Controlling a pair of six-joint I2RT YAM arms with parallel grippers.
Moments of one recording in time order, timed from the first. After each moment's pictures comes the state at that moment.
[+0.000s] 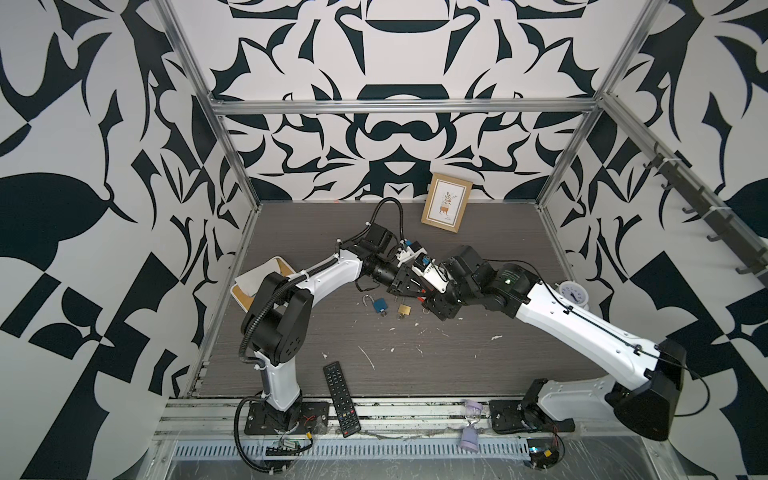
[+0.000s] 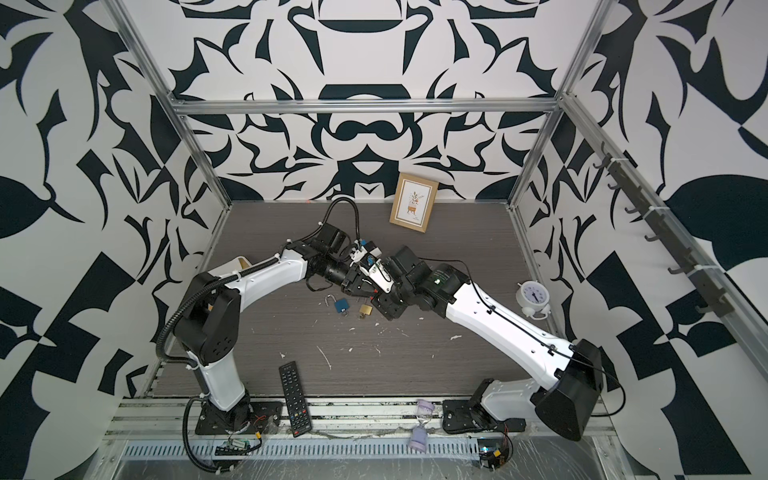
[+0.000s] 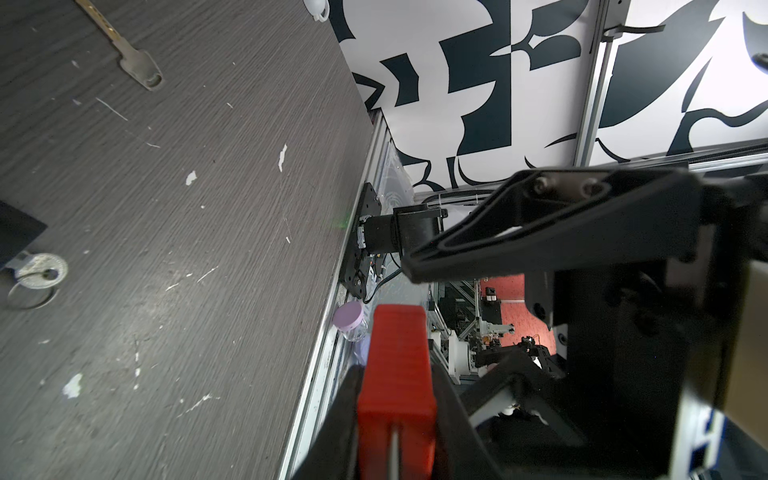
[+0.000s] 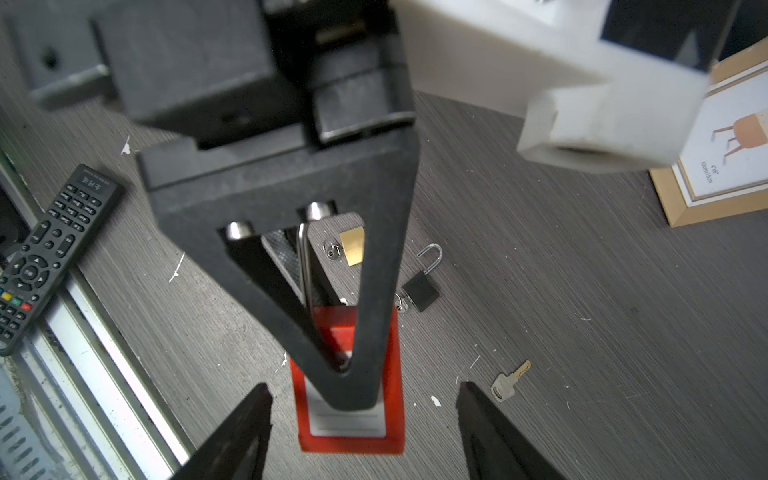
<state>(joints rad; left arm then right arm) -0.60 1.83 1.33 -0.55 1.28 -0.26 0.81 1.31 1.22 -0.86 -0.01 -0.11</state>
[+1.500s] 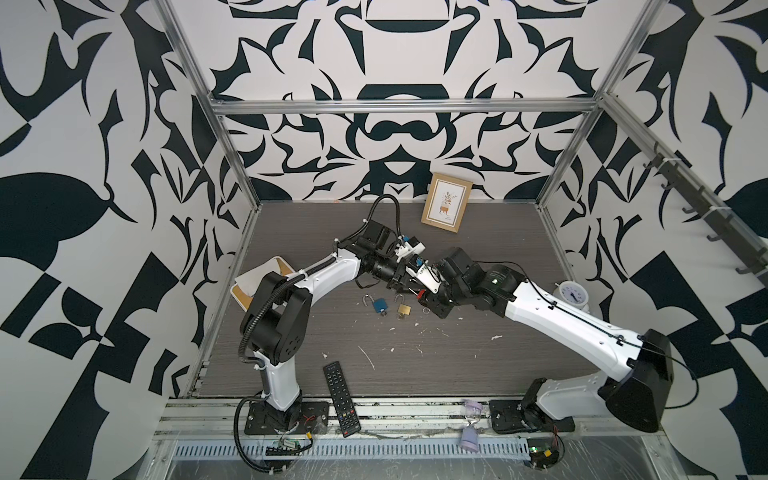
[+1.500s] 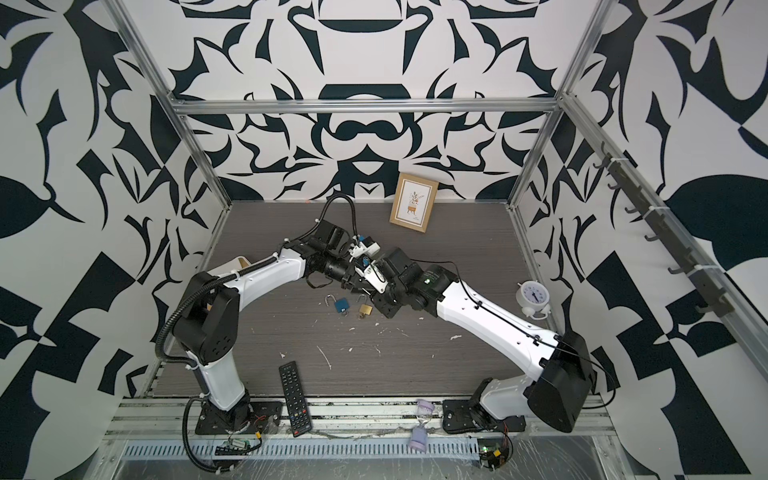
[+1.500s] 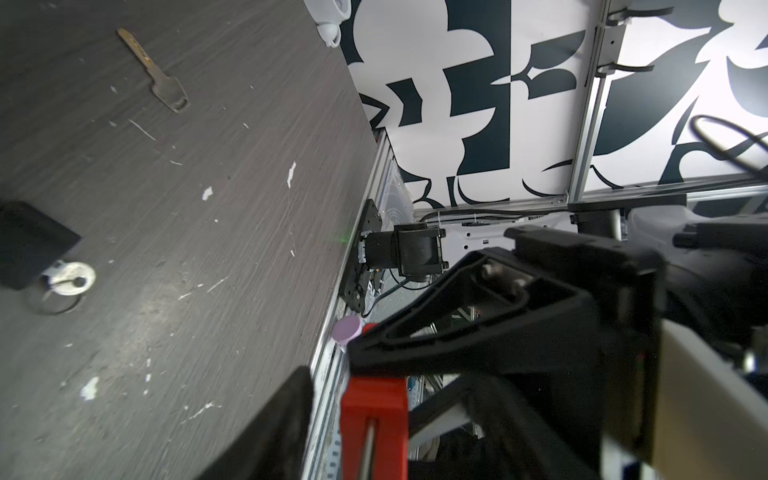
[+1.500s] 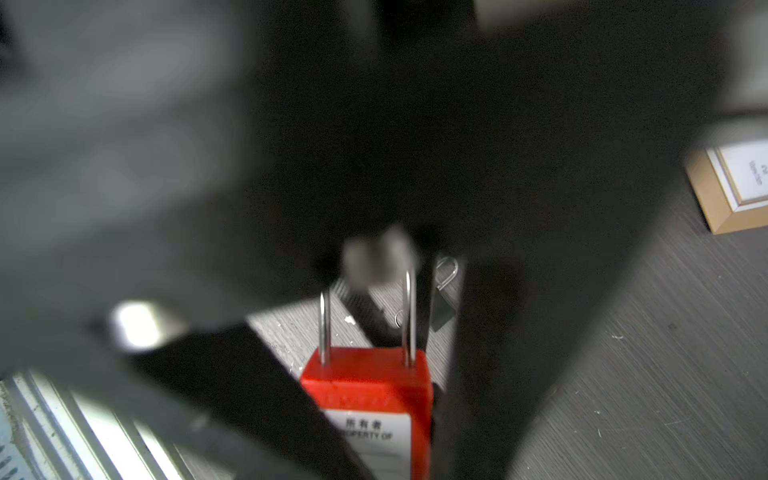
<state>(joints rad) -0.57 1.83 1.32 -0.44 1.24 -0.40 0.81 1.36 1.17 -0.76 -0.01 -0.07</state>
